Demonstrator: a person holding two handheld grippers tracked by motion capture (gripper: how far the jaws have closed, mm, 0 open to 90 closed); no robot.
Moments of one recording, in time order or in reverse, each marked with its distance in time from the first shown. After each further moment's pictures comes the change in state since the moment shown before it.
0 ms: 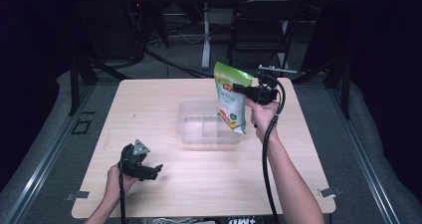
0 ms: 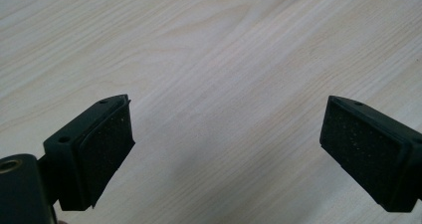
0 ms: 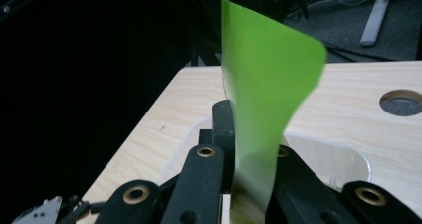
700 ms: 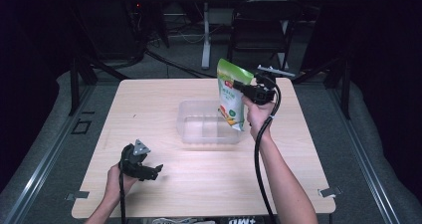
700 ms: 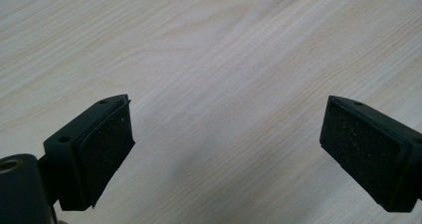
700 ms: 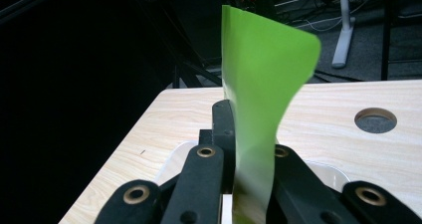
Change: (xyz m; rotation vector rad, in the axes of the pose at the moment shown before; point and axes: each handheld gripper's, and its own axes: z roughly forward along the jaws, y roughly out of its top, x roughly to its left) left arm 0.000 0.000 0.000 0.001 -0.005 0.004; right arm 0.000 -0.005 0.011 -0.093 -0.080 -0.007
